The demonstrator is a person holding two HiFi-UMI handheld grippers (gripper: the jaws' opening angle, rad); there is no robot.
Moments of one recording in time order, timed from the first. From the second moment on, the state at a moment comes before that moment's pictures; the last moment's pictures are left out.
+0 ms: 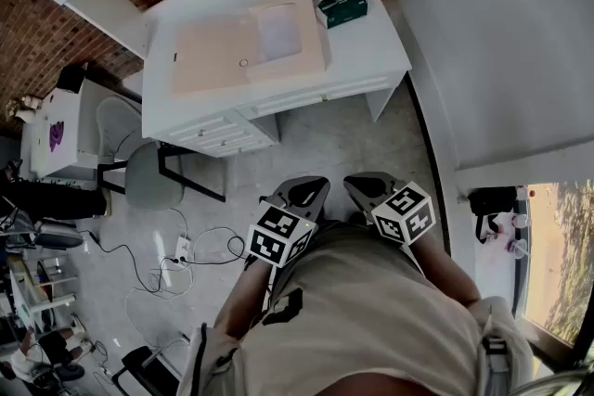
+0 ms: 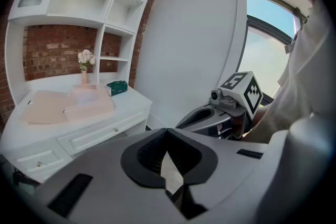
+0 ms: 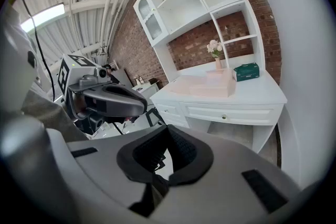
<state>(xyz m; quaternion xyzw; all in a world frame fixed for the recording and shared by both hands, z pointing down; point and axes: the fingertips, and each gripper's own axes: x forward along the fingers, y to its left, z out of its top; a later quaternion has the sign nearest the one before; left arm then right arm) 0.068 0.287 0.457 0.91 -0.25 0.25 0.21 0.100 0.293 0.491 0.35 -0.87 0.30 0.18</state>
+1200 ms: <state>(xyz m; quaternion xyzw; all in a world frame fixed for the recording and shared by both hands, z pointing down) 0.132 0.314 0.478 0.90 -0.26 0.29 0.21 0.160 0.300 0.506 0.33 -0.87 0.33 0.17</state>
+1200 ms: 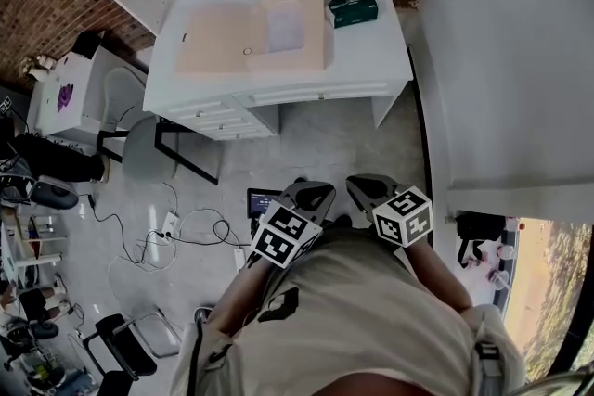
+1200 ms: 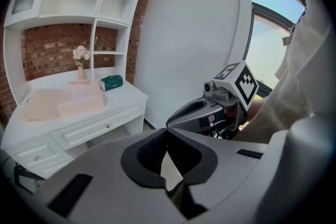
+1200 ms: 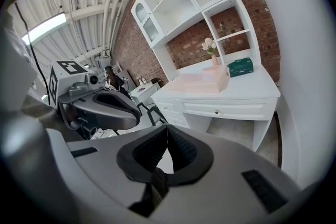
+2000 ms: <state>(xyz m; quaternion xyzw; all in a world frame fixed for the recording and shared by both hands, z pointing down) 0.020 0.193 0.476 0.90 -0.28 0.25 0.24 0.059 0.194 0.509 0.31 -0.86 0.31 0.25</state>
